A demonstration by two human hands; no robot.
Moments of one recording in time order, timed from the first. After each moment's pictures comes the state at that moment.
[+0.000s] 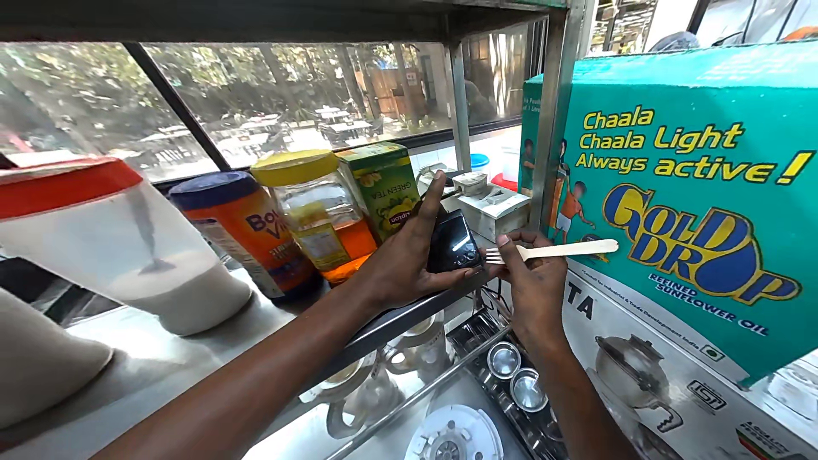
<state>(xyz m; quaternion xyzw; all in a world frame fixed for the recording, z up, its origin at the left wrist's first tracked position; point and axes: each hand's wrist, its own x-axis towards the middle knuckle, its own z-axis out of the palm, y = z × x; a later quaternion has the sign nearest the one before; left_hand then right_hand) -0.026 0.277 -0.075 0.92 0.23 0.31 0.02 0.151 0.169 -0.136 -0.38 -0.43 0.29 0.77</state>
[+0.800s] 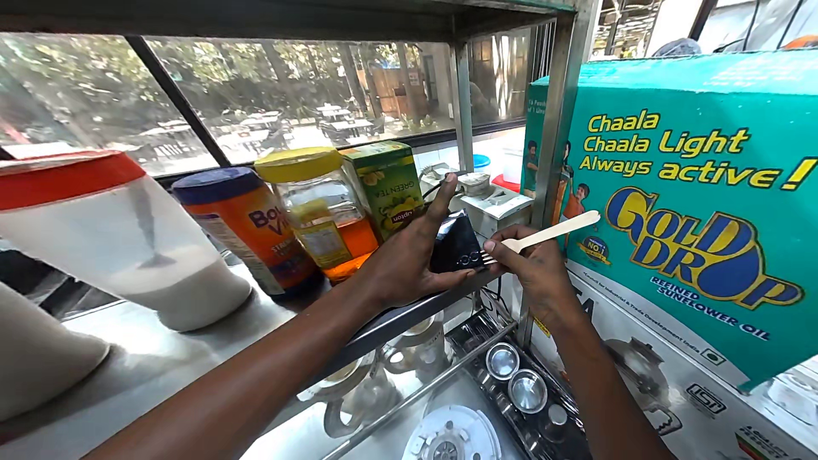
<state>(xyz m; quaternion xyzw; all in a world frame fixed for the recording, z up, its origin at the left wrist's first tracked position) -0.026 0.276 -0.073 0.93 0.23 0.30 0.00 0.183 0.197 -0.116 -0.35 -0.52 0.38 0.69</state>
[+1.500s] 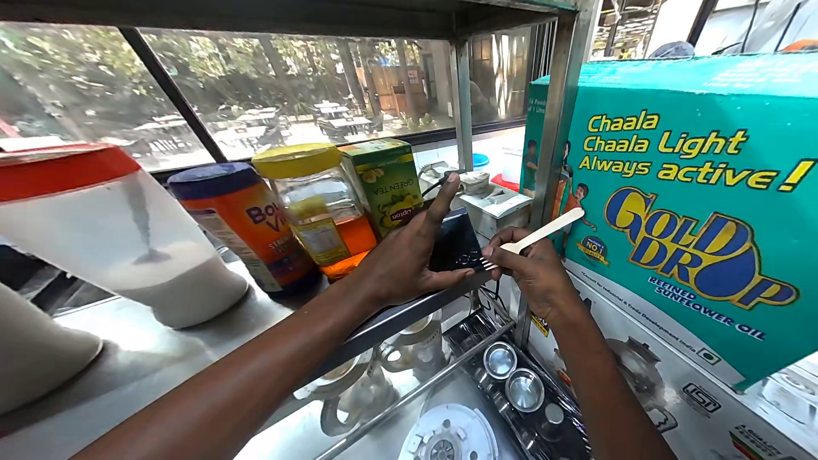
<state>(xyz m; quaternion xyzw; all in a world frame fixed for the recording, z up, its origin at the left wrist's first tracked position) -0.027 0.277 -0.075 0.93 0.21 0.31 -0.03 0.191 0.201 -0.120 -0.31 -0.51 0.46 0.66</state>
